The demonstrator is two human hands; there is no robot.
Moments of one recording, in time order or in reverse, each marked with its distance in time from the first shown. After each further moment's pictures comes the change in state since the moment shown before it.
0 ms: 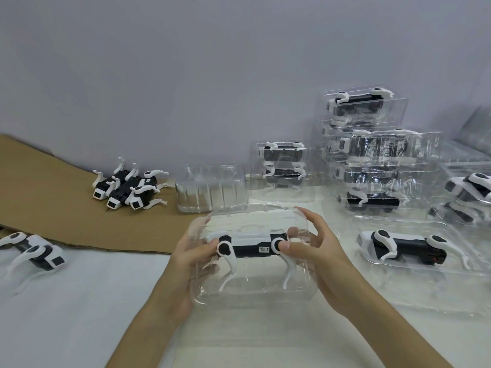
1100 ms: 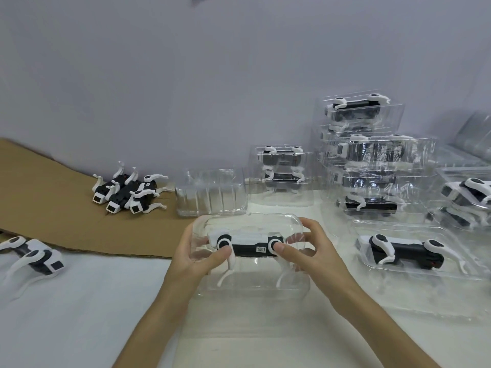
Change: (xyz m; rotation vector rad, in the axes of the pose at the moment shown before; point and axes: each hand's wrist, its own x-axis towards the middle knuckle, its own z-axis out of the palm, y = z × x) left_hand 0.004 -0.007 -0.003 0.314 0.111 0.137; right_hand 0.004 0.006 -0.004 -0.395 0.084 -0.056
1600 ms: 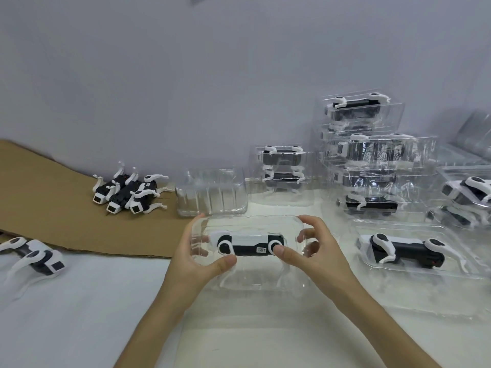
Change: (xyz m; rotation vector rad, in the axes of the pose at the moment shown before) left_hand 0.006 -0.008 -0.003 0.135 0.042 0.051; right_hand -0.001 0.000 -0.002 -0.056 0.070 -0.059
